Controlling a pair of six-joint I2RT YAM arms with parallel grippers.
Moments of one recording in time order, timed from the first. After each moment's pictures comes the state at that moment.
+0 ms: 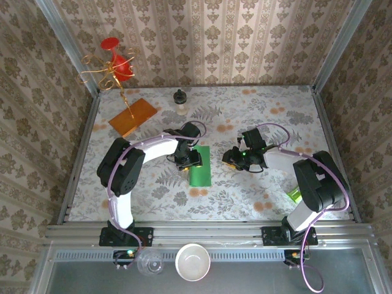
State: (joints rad) left arm -0.70 1.93 1.22 -0.67 0.21 -0.76; right arm 0.36 1.63 0.78 -0.14 -0.48 0.81
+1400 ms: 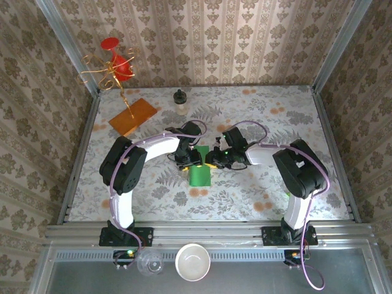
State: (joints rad) left arm -0.70 1.97 1.26 -0.71 0.21 -0.78; right arm 0.50 1.84 0.93 -0.02 -0.58 0.82
